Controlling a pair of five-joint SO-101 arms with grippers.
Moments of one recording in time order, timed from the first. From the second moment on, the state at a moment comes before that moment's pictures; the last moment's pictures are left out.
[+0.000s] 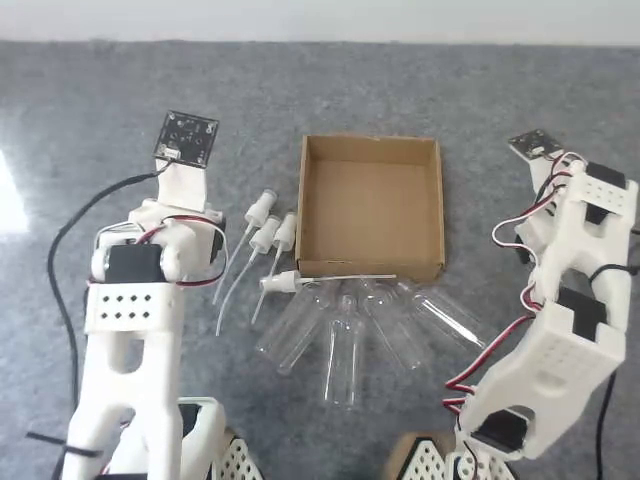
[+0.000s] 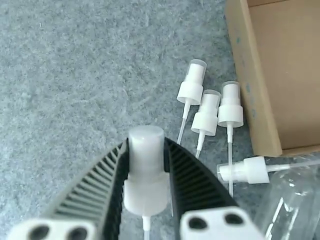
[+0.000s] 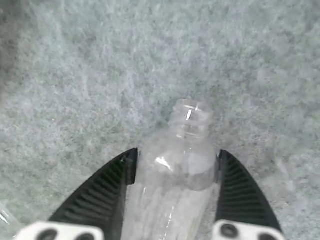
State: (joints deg) left arm -7.2 -37.7 44.0 61.8 -8.0; right arm 21.4 24.5 -2.7 71.6 45.2
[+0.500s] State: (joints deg) left arm -7.2 -37.7 30.0 67.2 0.1; right arm 8.6 -2.6 -3.2 74.1 29.8
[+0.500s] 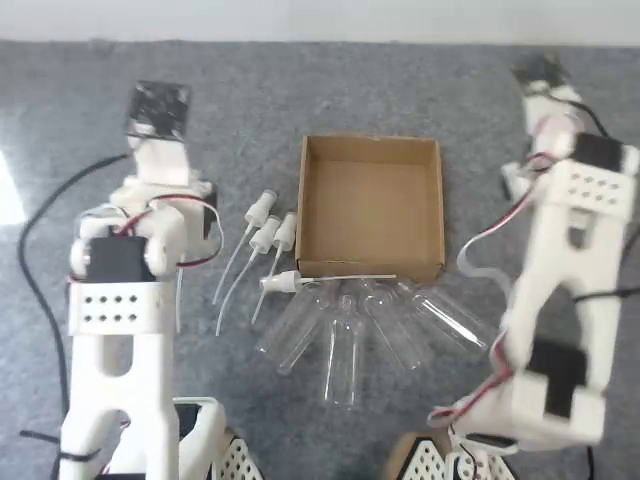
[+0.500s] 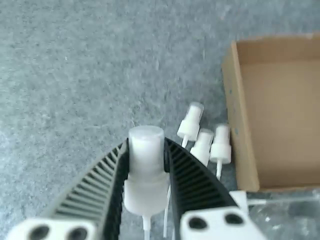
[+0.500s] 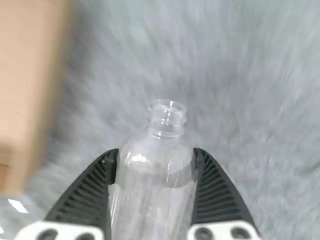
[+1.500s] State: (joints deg) left arm -8.4 -49.5 12.4 56.2 21.4; right arm -49.0 -32.7 36.8 46.2 19.2
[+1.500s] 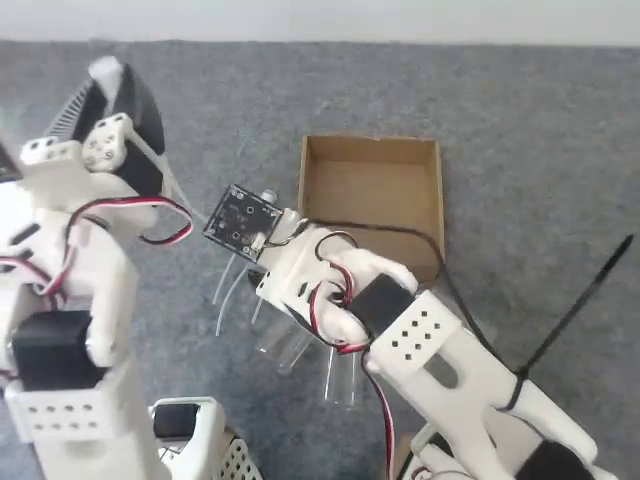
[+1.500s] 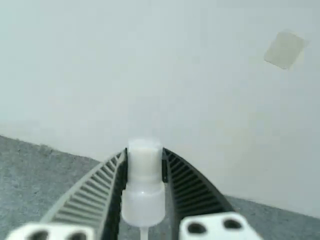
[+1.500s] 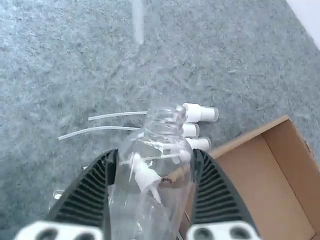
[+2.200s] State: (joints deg) left arm -2.5 -49.5 22.4 50.8 22.8; right arm -49.0 -52.7 56.8 31.3 16.4
